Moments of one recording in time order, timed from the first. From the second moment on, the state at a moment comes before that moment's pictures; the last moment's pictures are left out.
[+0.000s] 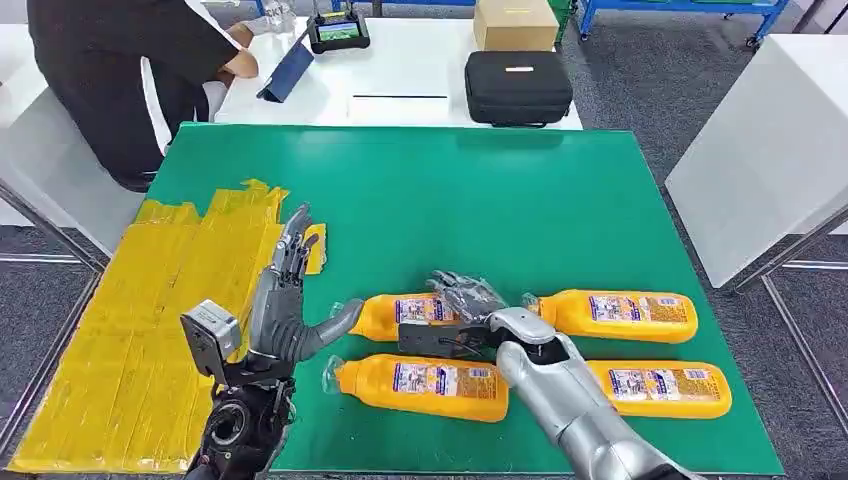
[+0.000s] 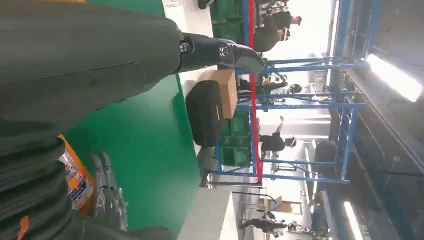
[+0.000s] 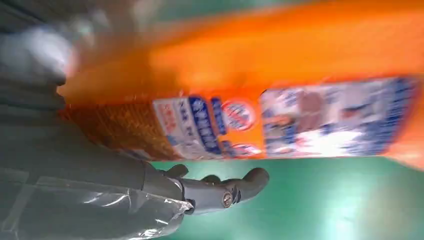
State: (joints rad) left arm -0.05 -0.17 -0.31 -1.60 -0.04 0.03 -0.41; right arm -0.54 0.09 0.53 -0.72 1.05 0.06 -0.07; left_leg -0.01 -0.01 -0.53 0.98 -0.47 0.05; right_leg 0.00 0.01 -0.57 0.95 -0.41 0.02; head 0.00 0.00
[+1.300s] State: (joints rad) left arm -0.03 -0.16 -0.37 -1.58 -0.04 0.04 -0.40; right arm -0.13 0.17 0.17 -1.28 0.03 -0.31 -0.52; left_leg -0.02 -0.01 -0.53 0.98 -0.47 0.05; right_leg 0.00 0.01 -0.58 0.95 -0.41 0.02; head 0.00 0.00
